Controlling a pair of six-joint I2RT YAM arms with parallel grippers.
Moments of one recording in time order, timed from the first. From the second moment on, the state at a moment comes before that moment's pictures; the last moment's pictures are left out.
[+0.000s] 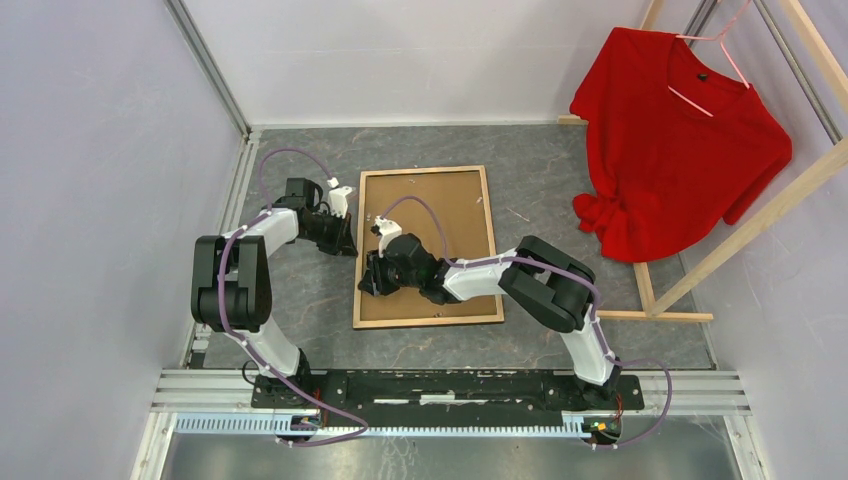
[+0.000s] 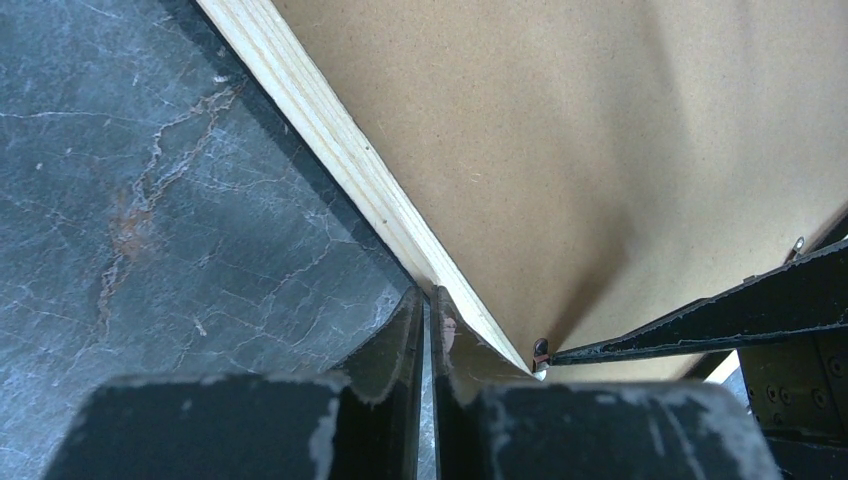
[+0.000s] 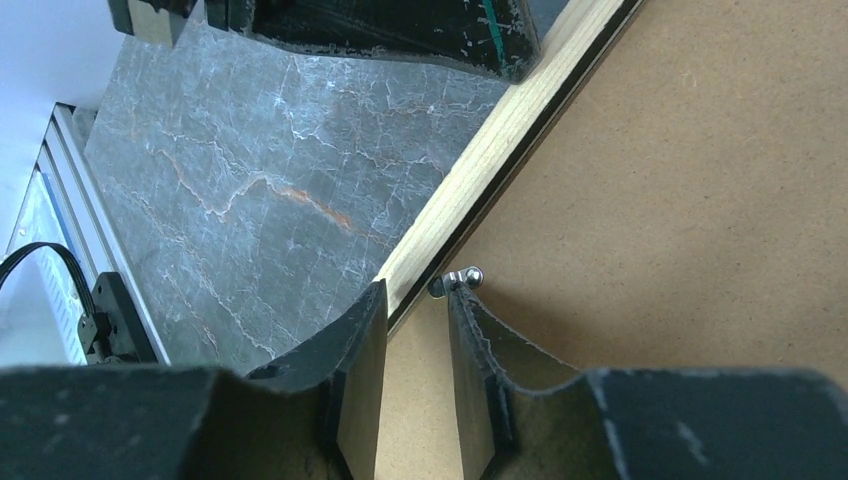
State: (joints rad) left arm -0.02 1.70 0.97 -0.47 0.59 0.32; right arm 1.04 2.08 1.16 0.42 -0.09 0.60
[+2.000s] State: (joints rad) left arm -0.02 1.69 0.96 -0.45 0.59 0.32; right arm 1.04 2.11 1.17 0.47 -0.08 0.67
